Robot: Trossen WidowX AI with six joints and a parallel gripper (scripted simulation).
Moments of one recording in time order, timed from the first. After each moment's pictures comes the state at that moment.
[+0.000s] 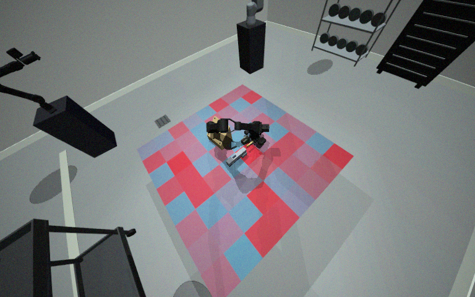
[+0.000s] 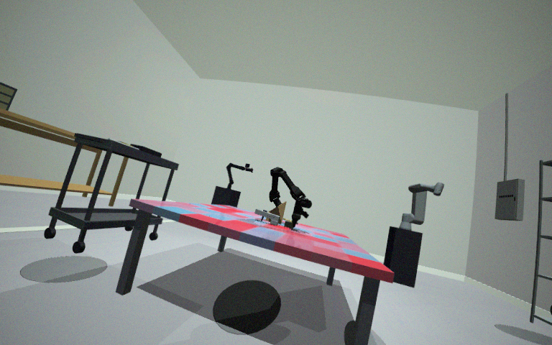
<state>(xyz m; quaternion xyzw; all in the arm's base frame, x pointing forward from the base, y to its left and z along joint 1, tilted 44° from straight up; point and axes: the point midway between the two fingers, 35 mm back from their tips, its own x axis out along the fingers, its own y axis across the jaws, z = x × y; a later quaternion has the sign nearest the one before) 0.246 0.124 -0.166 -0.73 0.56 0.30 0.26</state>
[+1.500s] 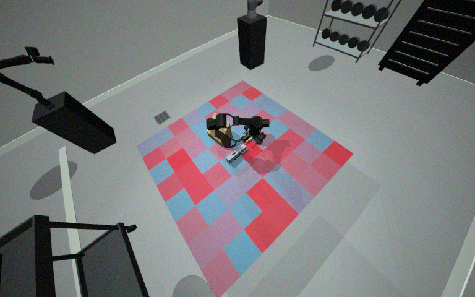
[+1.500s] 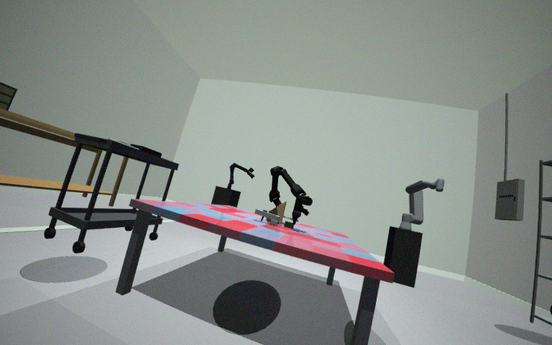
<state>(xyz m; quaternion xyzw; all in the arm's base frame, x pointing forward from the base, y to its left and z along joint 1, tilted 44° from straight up) 0.240 0.135 -0.151 -0.73 0.56 0.30 0.26</state>
